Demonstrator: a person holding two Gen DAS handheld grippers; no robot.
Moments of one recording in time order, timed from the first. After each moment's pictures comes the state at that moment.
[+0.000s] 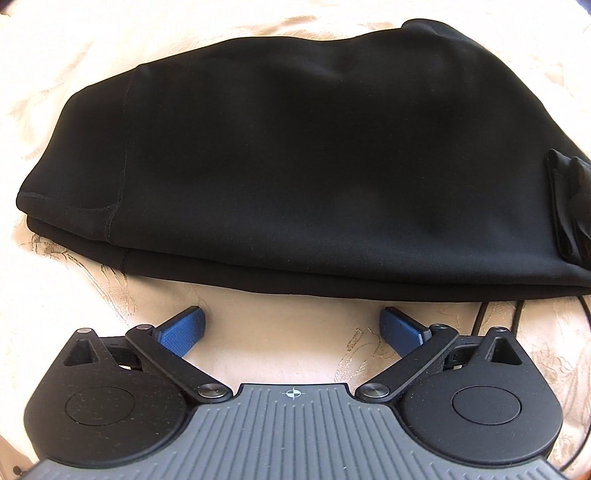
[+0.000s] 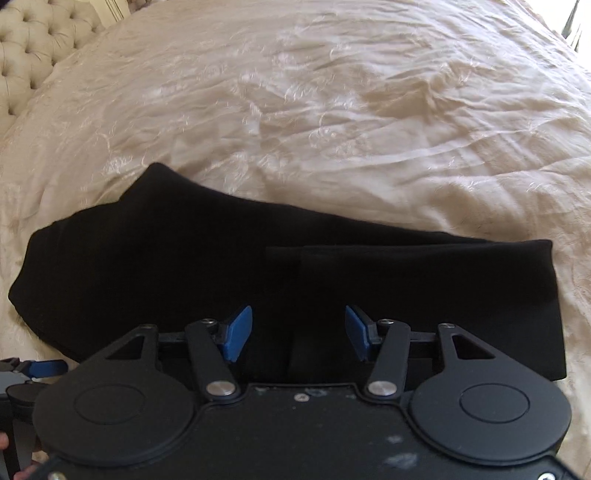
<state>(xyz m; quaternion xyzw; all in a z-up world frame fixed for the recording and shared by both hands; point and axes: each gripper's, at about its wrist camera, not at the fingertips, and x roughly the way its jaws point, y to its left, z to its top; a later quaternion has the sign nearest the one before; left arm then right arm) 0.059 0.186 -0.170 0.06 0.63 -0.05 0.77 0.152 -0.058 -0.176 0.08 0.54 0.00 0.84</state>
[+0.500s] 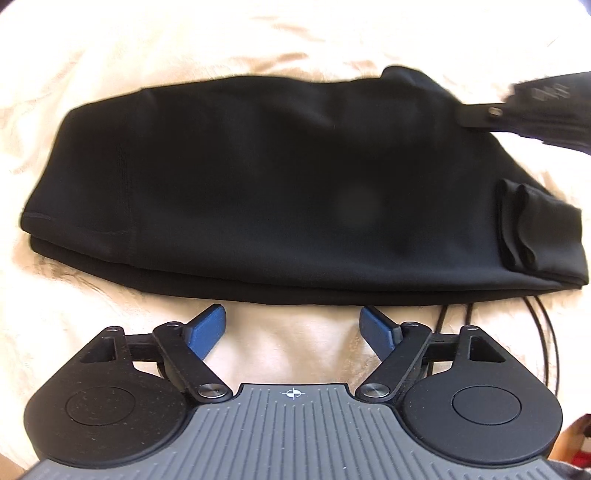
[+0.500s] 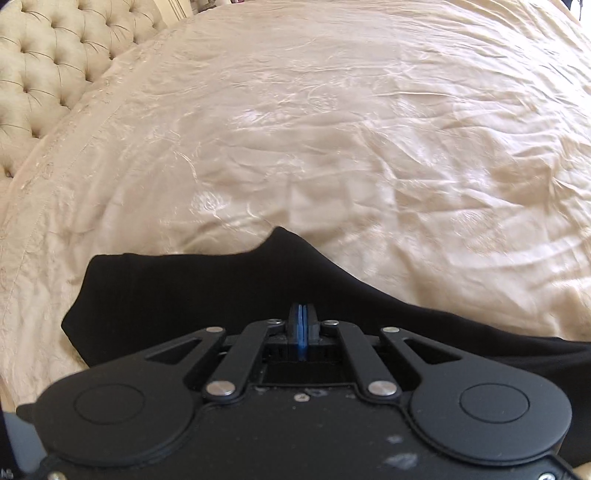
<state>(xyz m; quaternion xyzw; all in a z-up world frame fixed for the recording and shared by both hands) 0.070 0.220 -0.115 0.02 0.63 -0.12 0.77 0.227 0.028 -0.141 0.08 0.50 0.09 0.86</state>
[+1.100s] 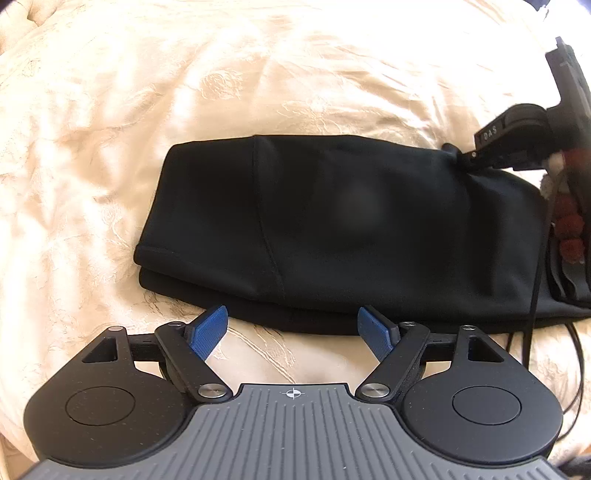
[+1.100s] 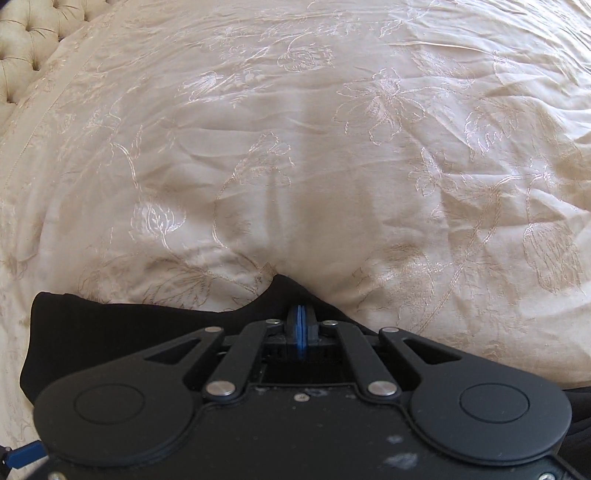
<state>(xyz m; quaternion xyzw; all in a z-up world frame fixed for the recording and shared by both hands) 0.078 0.283 -0.082 0.03 0.59 -0.06 0.81 0.305 0.059 -0.198 0.08 0.56 0.04 0.82</state>
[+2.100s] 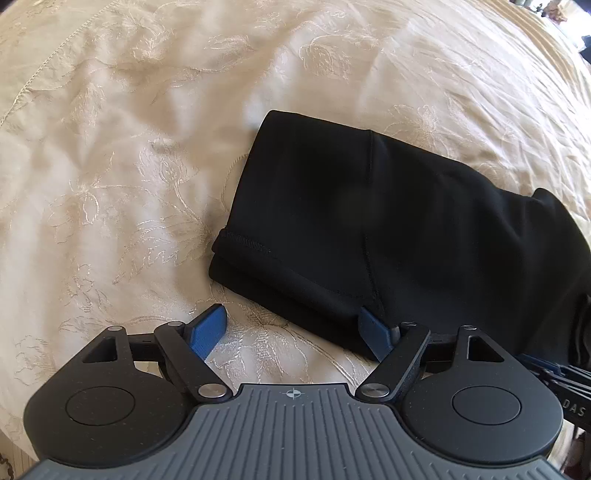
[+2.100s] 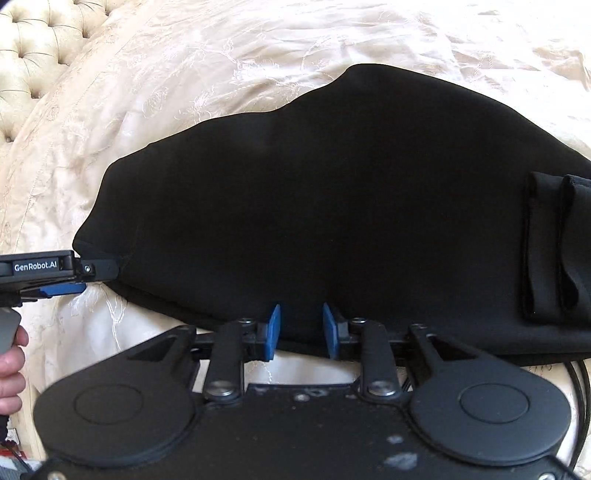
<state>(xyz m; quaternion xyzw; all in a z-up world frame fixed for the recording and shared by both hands) 0.103 0.348 -0.119 -0.06 0.61 0.00 0.79 0.133 0.109 -0.185 0.11 0.57 0.09 0.81</state>
